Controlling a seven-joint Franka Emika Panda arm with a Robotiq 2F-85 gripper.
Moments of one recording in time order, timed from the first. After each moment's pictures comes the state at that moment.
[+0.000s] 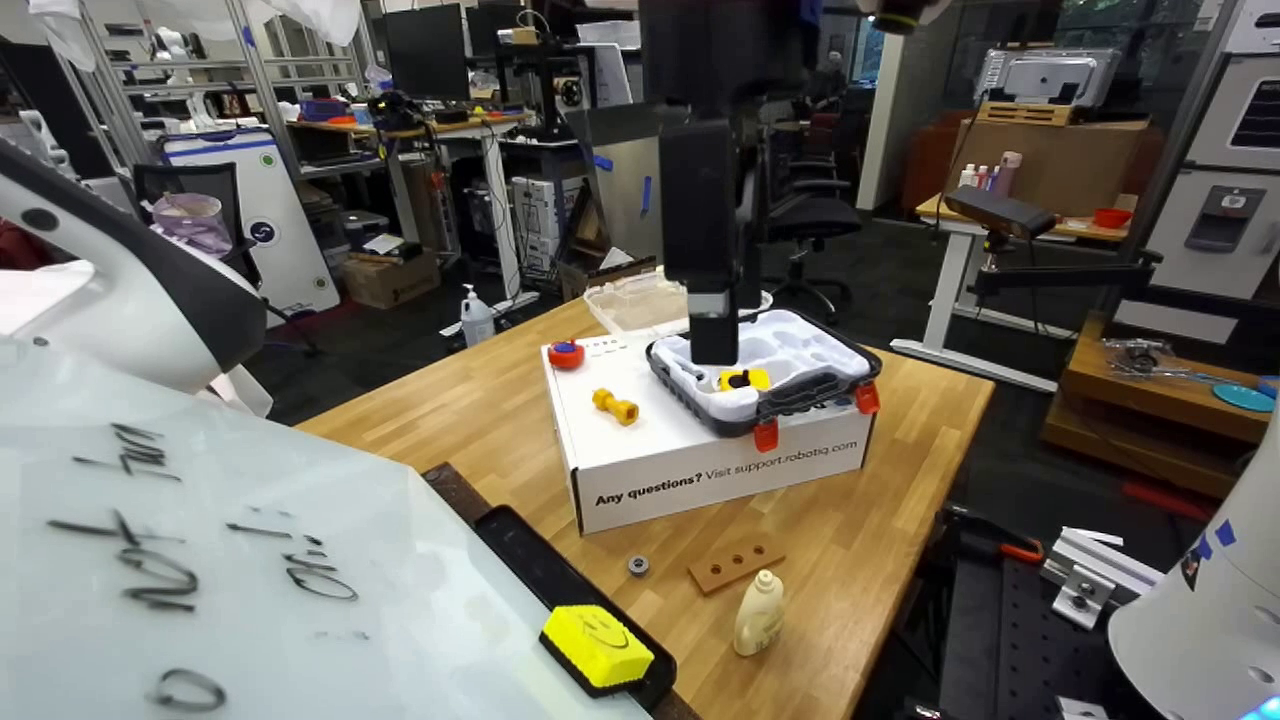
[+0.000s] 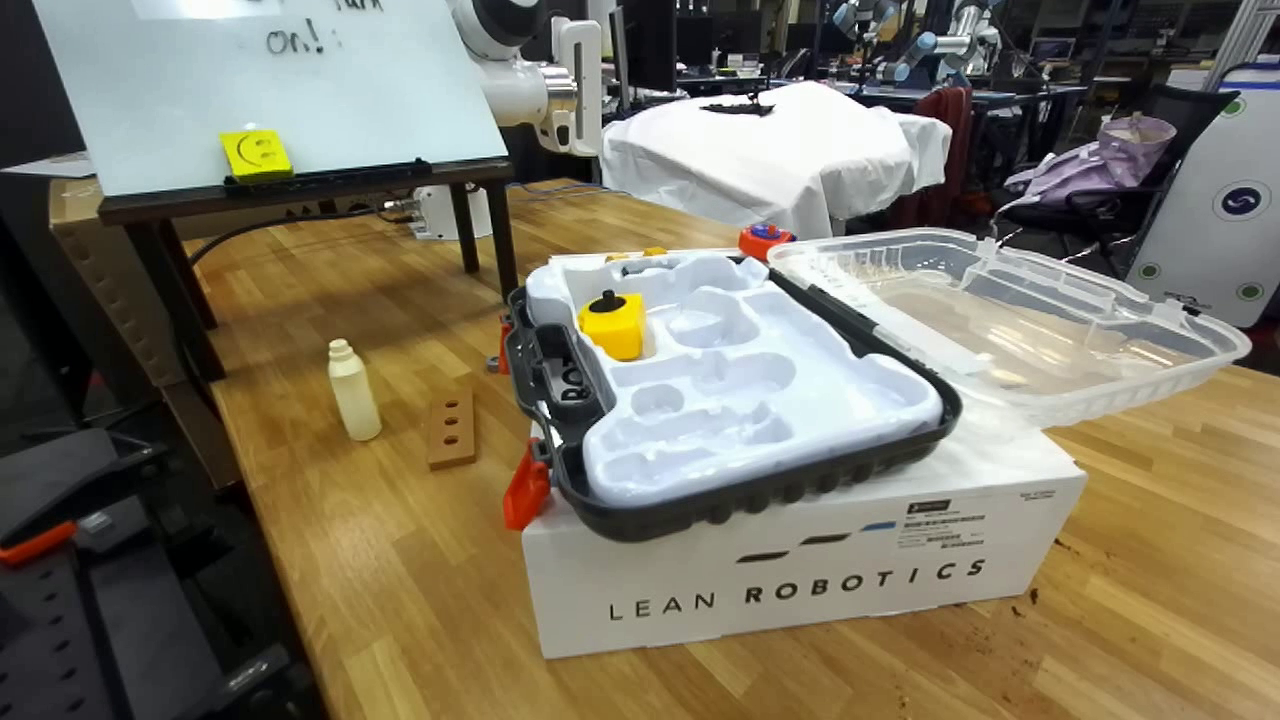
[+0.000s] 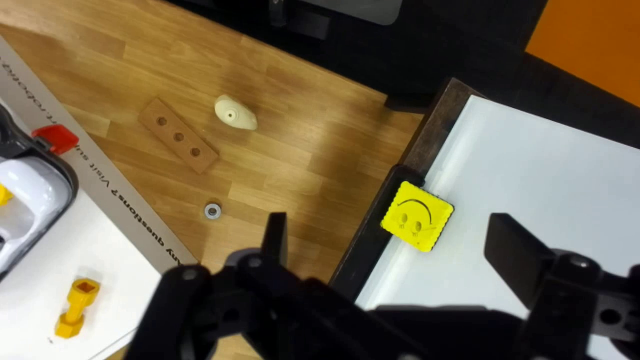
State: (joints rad) arm 0.22 -0.39 0.20 -2.29 0.22 1.84 0.05
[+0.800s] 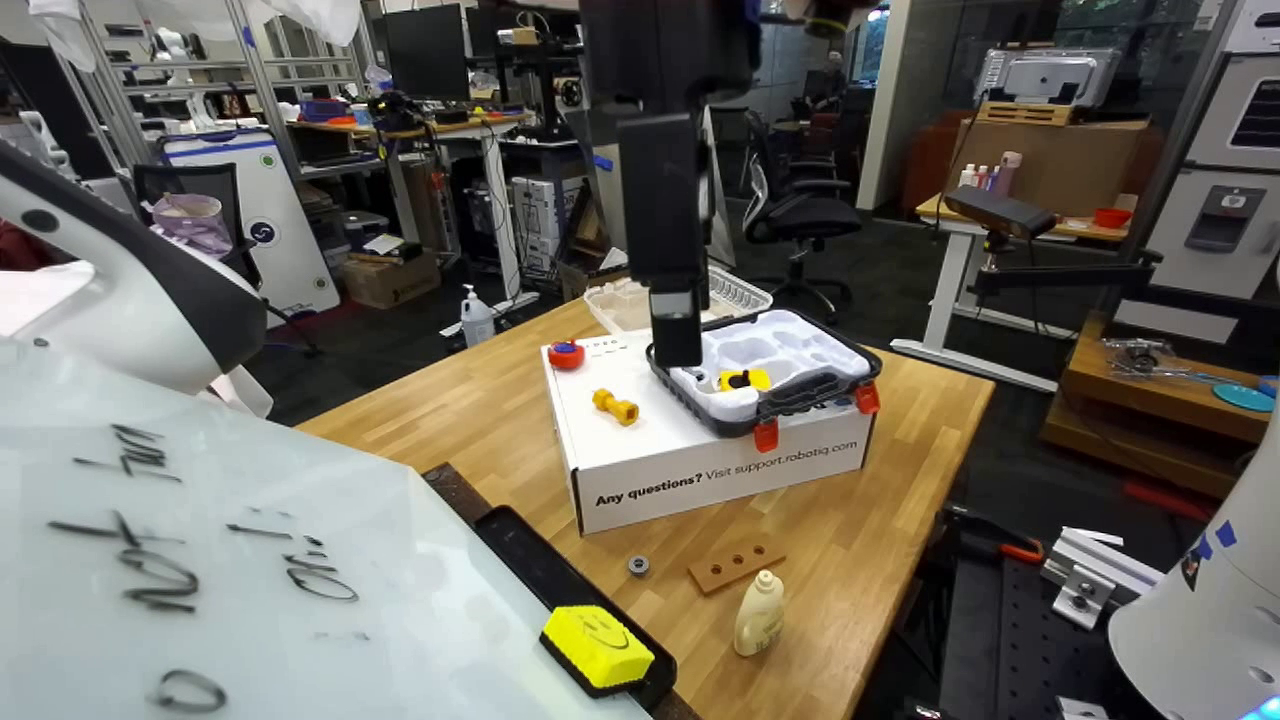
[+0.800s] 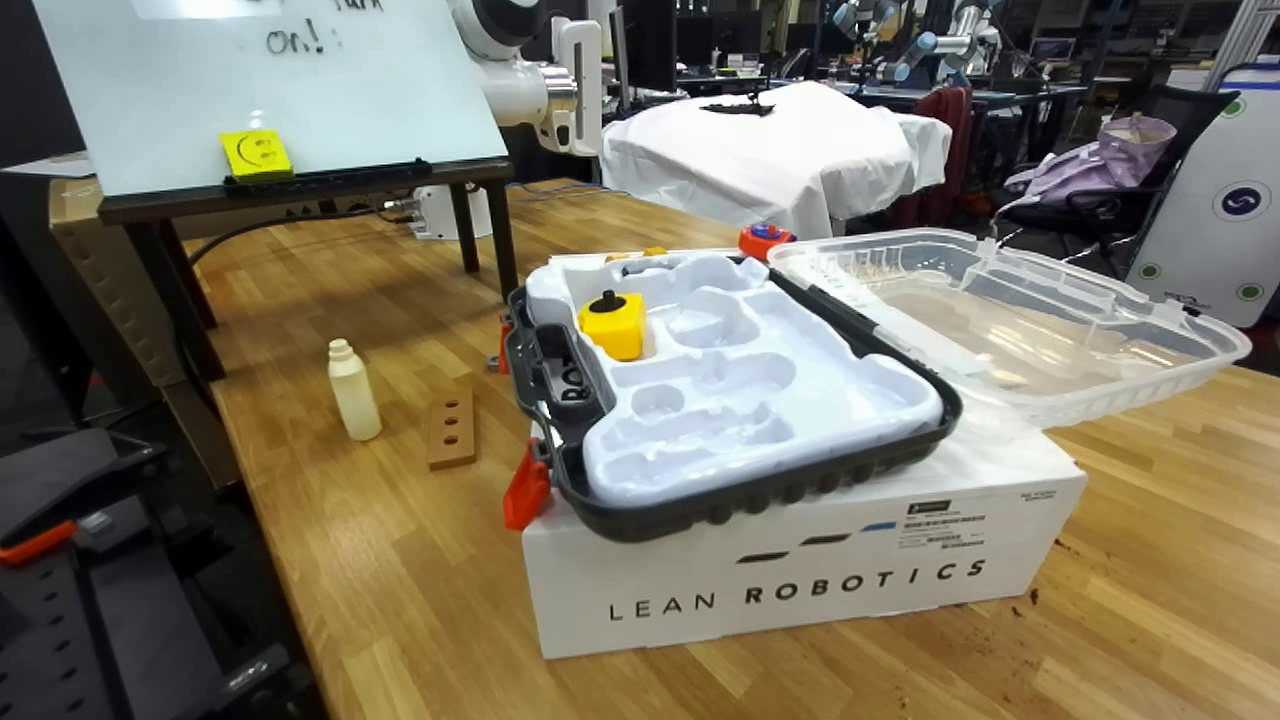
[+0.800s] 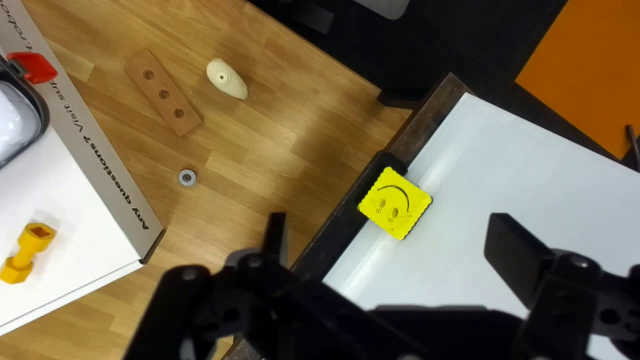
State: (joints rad) arm 0.24 -0.31 0.20 -2.21 0.21 1.83 -0.09
